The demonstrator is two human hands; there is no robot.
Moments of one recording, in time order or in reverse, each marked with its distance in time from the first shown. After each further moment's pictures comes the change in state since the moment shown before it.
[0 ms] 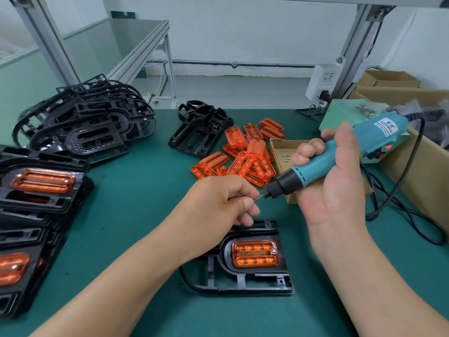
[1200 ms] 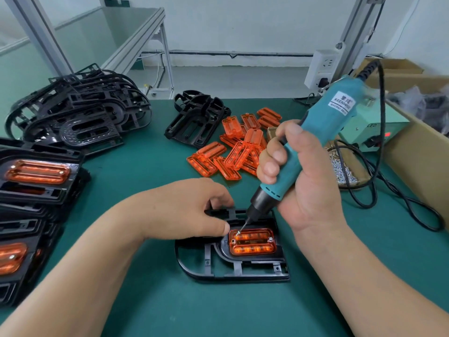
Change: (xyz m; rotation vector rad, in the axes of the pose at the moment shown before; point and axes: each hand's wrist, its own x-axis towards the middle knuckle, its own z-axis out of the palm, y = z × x) left_hand 0.004 -0.014 -0.044 0.568 -0.399 -0.015; right_hand -0.024 0.012 0.011 -0.162 -0.372 0.185
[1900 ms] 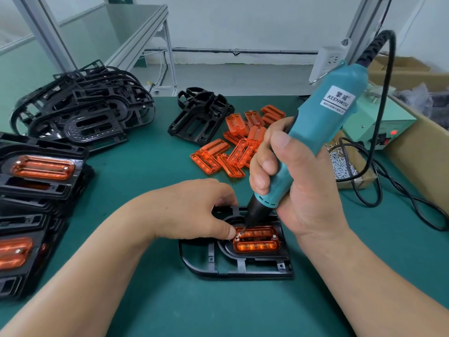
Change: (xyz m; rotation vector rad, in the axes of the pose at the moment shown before) left_hand 0.002 0.009 0.005 0.041 -0.037 -0.034; right_hand -0.012 0.000 0.014 -0.175 -0.160 -0.050
